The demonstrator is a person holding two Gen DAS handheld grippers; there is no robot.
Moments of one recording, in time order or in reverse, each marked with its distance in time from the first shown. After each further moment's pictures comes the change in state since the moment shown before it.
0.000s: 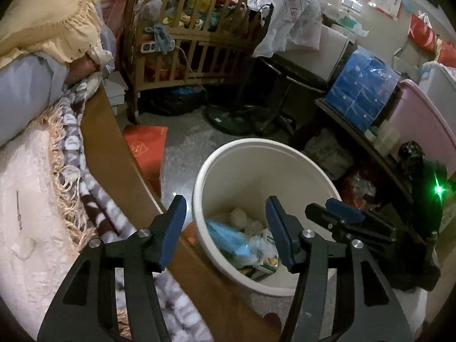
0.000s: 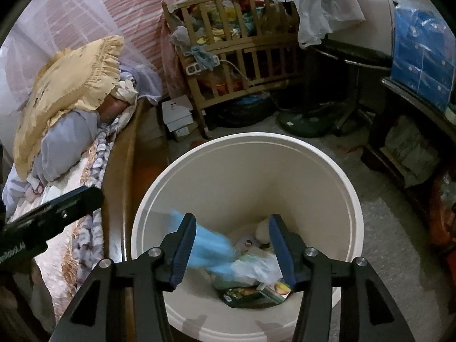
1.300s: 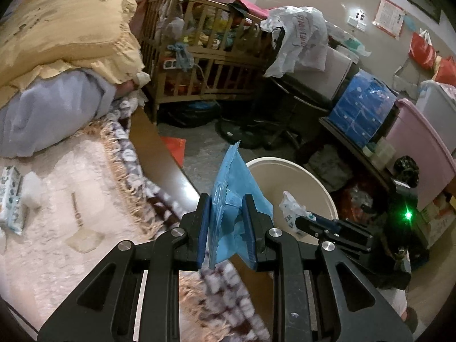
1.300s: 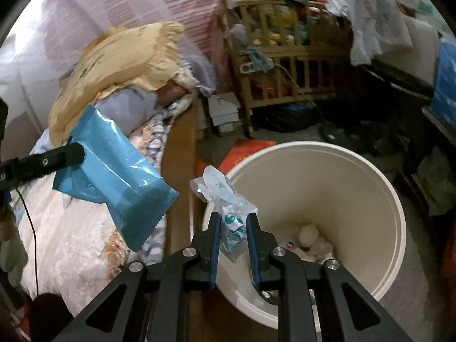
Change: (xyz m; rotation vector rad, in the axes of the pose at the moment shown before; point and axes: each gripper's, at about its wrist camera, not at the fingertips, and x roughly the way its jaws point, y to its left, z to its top) left arm -0.093 0.037 0.010 -0.034 -0.062 0.017; right arm -0.015 0.059 -0.009 -0.152 -0.003 0.151
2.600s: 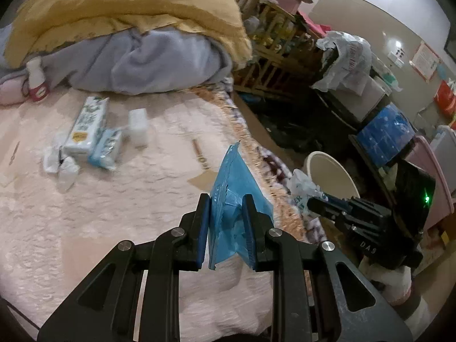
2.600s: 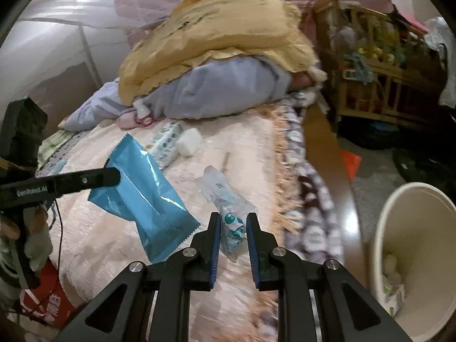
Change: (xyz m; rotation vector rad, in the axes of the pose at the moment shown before) left arm -0.105 0.164 -0.065 -0.211 0.030 0.054; right arm 0.035 0.188 -0.001 -0.267 0.073 0.238
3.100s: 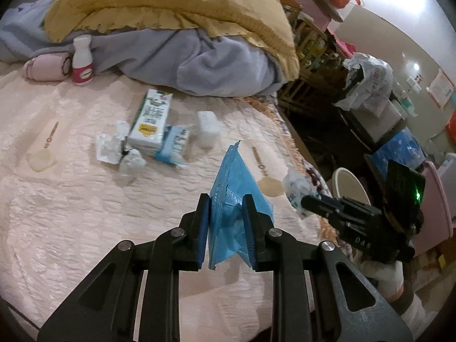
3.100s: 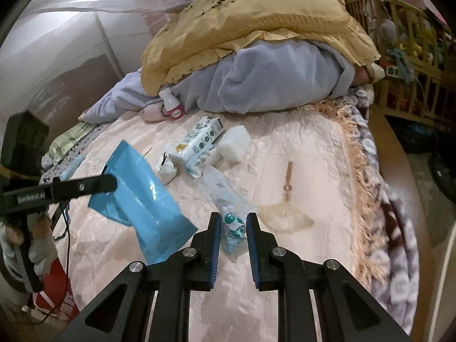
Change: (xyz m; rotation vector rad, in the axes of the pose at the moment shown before) left arm -0.035 0.092 -0.004 -0.118 -0.020 0.046; right arm 0.072 0.057 0.029 -0.036 0.044 0.145
